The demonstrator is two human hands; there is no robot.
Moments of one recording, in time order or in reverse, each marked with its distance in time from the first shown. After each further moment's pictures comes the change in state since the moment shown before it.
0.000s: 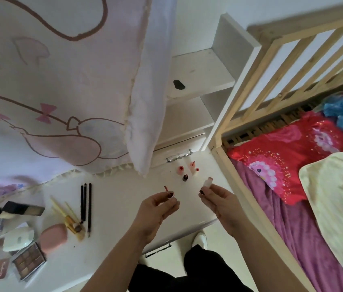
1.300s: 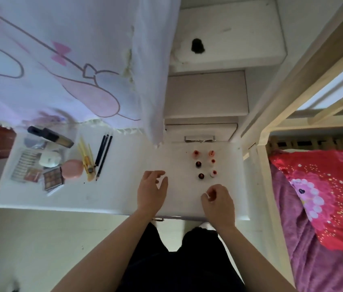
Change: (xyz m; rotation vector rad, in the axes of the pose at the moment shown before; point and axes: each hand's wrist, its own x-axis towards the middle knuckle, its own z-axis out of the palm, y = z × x) left_hand 0.046 -0.075 0.016 0.967 0.785 0.345; right_hand 0.091 0.050 -0.056 -1.113 -0.119 -0.306
